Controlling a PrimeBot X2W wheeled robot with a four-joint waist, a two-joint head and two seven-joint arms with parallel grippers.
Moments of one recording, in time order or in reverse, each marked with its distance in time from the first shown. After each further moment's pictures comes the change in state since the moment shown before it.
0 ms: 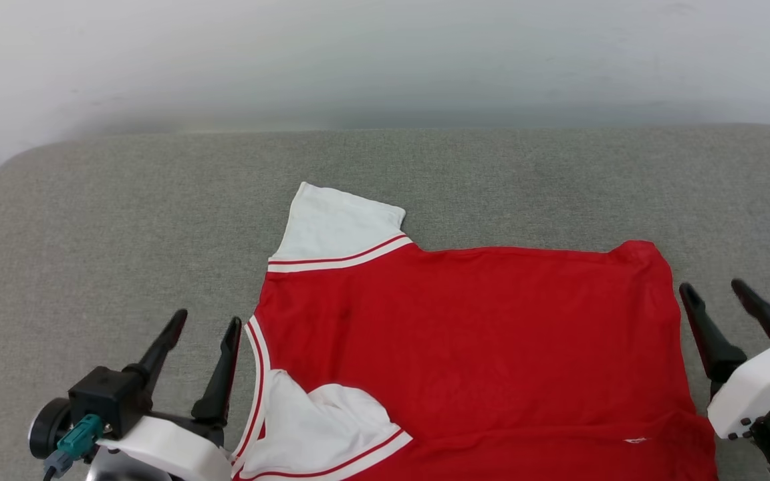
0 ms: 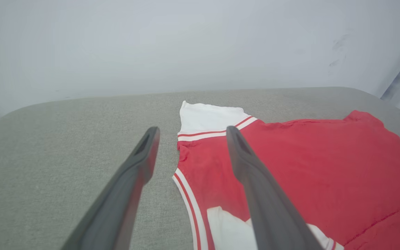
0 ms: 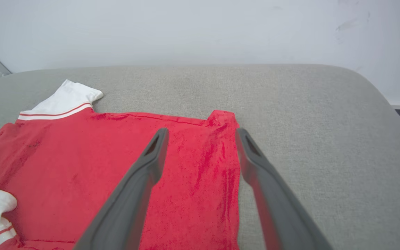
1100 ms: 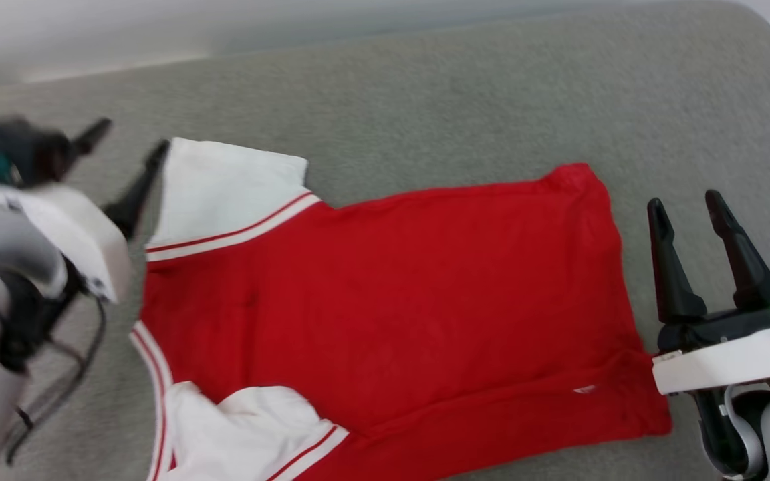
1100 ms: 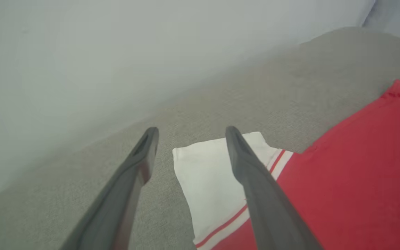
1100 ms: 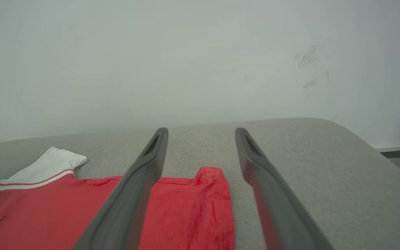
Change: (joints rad) left arm -0.429 0.014 0.233 0.148 0.179 -0.367 0.405; right arm -0.104 0.089 0.116 0.016 -0.050 0.000 -0.514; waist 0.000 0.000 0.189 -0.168
